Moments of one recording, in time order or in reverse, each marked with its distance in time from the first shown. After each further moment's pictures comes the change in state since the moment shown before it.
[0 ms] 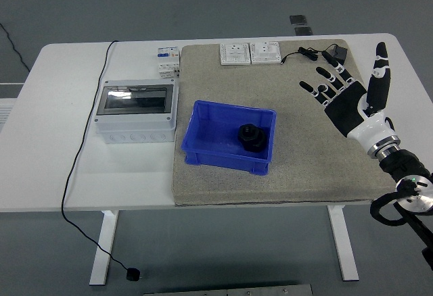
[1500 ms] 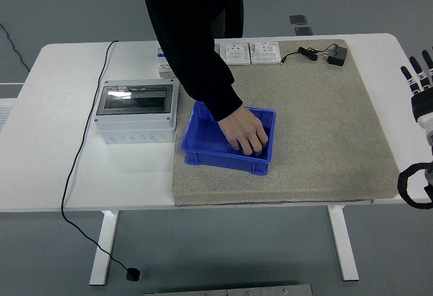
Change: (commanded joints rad) left arm -0.003 -0.001 -0.020 0.000 0.044 0.002 -0.011; right arm -0.009 0.000 0.254 -0.011 -0.113 -0.492 0.139
